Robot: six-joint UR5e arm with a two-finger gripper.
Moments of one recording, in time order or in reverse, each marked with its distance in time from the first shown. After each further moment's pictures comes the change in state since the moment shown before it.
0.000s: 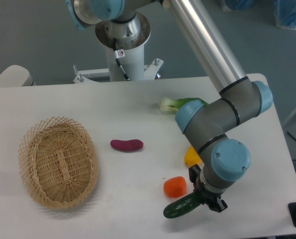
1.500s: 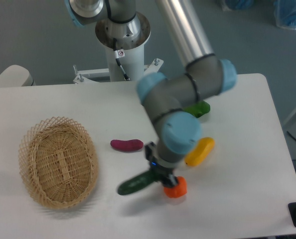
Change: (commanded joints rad) arm -0.210 0.348 -0.431 0.000 -0.095 -0.224
